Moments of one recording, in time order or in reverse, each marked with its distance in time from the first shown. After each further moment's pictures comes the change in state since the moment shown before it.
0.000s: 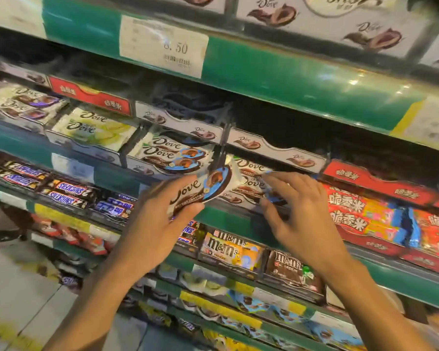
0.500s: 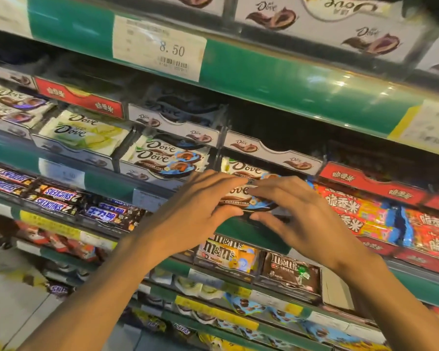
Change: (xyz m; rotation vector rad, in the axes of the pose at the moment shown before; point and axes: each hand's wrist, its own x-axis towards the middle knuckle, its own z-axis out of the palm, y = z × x) left_hand 0.043 0.032 0.022 0.284 -0.292 0.410; right_hand 0.008 0.008 -0.018 0.082 -0.071 -0.327
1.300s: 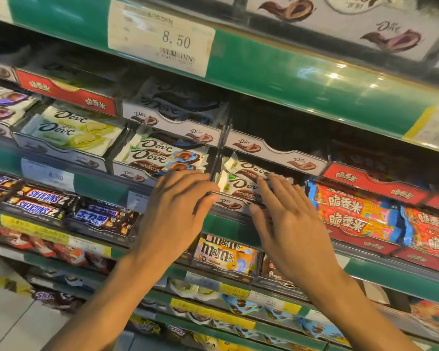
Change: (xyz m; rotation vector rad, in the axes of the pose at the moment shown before) left_hand -0.012 -0.039 0.025 0.180 0.357 -0.077; right_hand -0.001 -0.038 0.034 -0.336 -0.019 0.458
